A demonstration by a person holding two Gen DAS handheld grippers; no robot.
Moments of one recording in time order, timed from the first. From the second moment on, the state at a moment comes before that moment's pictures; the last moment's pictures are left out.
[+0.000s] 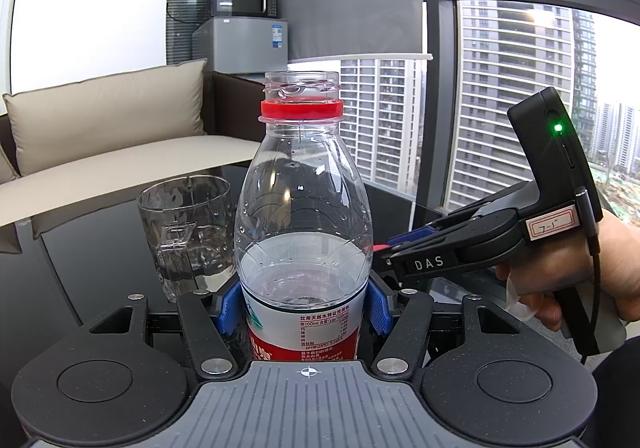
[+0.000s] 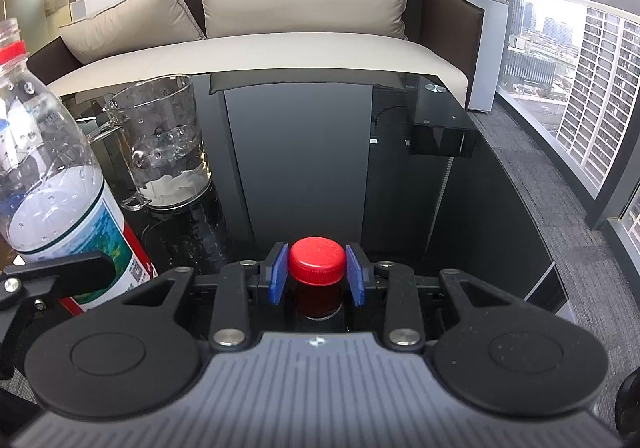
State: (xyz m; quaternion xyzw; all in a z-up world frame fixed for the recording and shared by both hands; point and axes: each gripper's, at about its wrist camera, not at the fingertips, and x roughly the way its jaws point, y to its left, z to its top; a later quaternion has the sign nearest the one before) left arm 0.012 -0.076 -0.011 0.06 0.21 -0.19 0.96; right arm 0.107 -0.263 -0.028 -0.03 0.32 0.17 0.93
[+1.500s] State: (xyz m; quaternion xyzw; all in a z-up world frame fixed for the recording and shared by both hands) left arm 0.012 -0.074 -0.012 0.06 0.21 -0.19 0.96; right arm 0.107 -0.261 -0.037 -0.03 0.34 0.17 0.92
